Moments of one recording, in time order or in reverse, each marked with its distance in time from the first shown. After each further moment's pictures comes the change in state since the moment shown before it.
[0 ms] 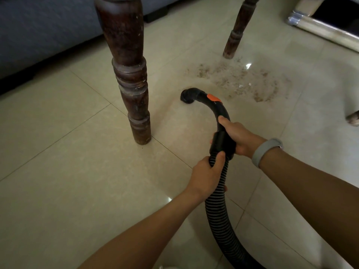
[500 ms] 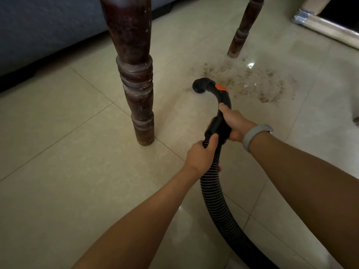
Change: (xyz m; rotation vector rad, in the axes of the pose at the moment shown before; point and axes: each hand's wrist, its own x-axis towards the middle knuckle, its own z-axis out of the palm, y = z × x) left_hand 0.038 0.020 -0.030 -0.034 0.069 -0.063; right_hand 0.038 -0.029 0.022 0.072 0.047 -0.001
